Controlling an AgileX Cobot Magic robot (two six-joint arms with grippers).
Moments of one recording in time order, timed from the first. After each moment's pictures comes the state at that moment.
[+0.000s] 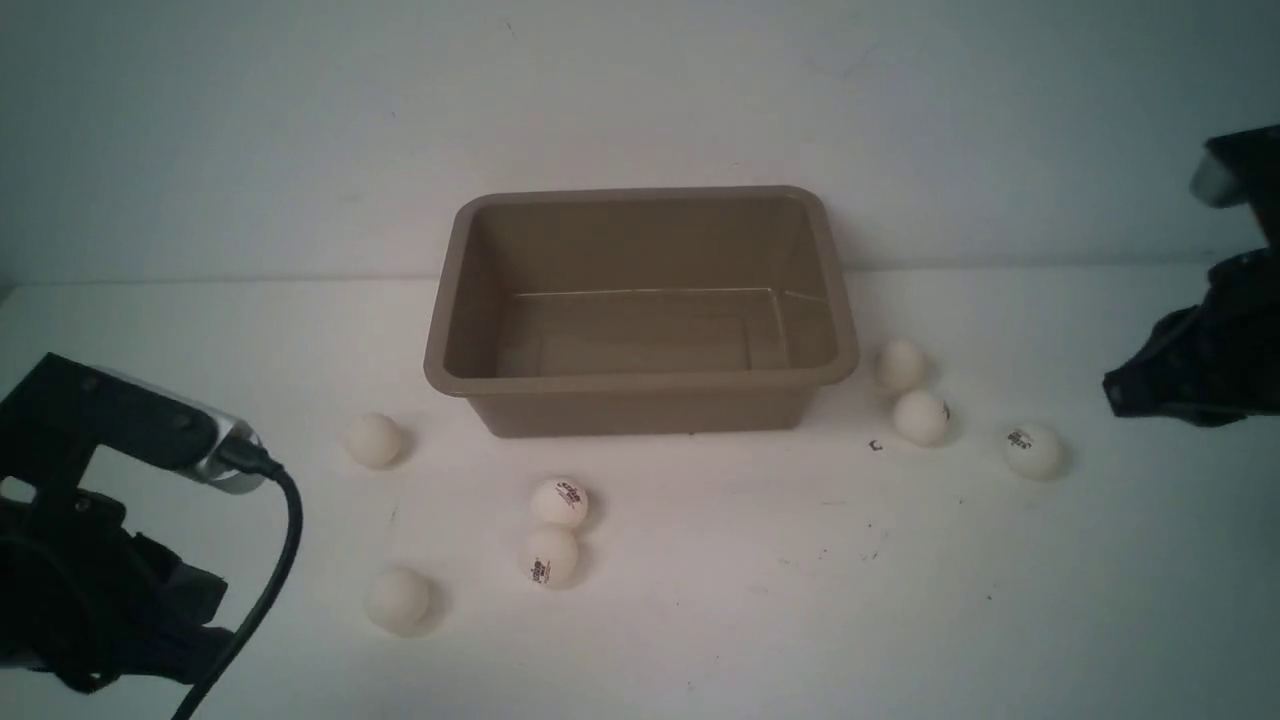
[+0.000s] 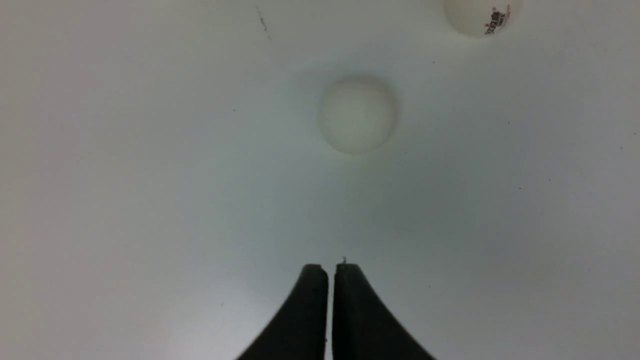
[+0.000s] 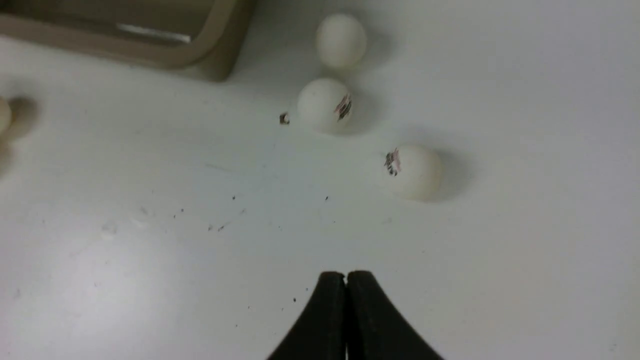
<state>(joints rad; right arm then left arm) 0.09 1.40 -1.07 0.31 0.90 -0.46 0.02 1.11 -0.64 -0.42 0.73 0.68</state>
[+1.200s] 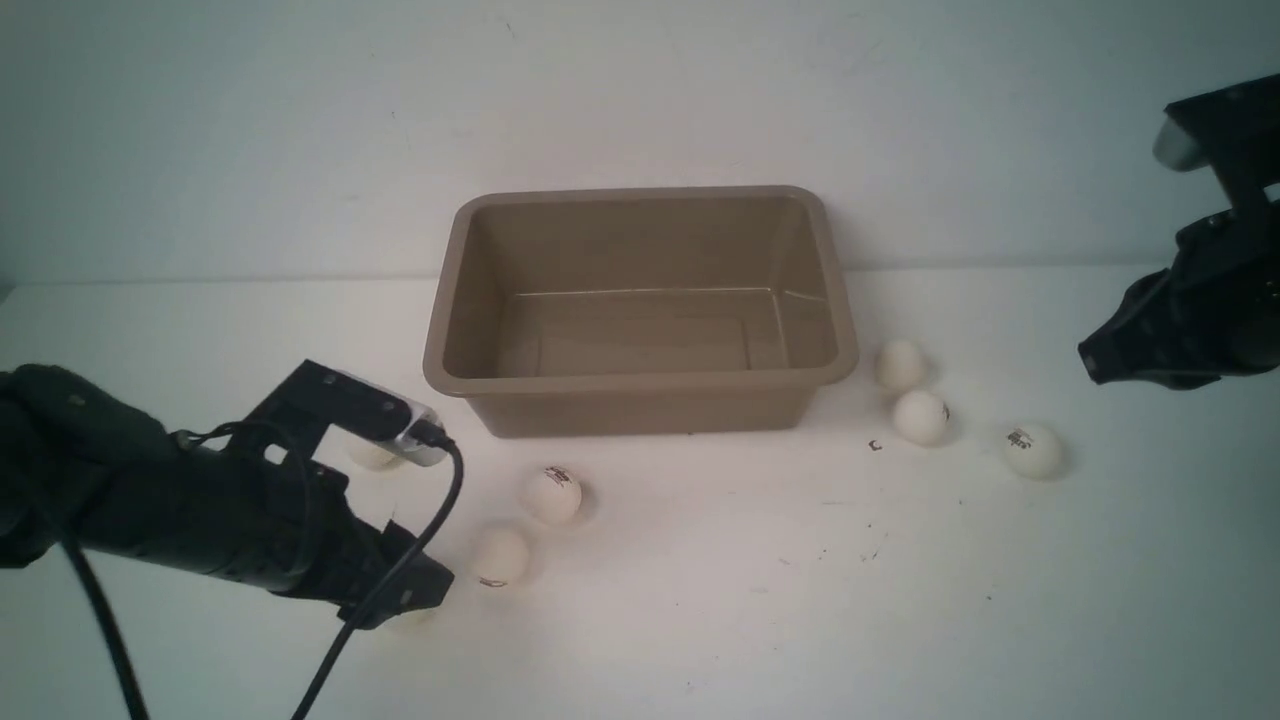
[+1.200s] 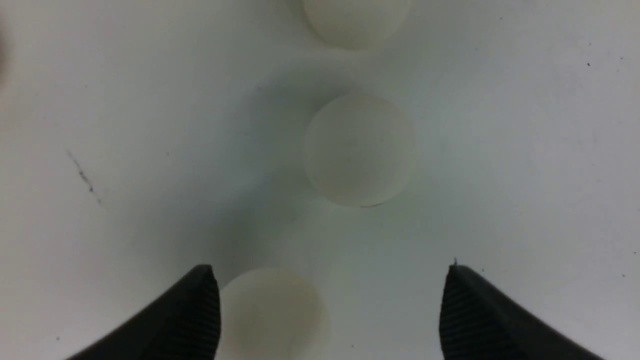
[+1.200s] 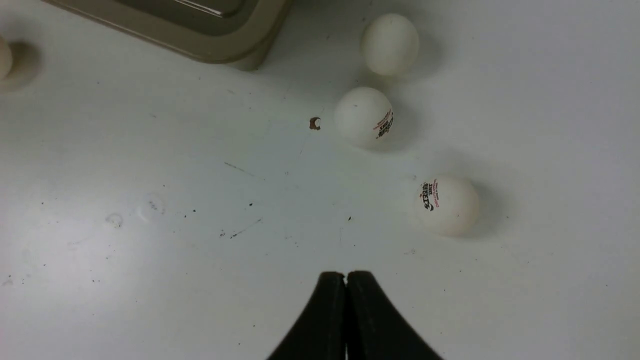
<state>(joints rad) 0.10 1.41 -1.12 0.30 0.91 -0.46 -0.07 1.61 -0.75 -0.91 0.54 1.18</state>
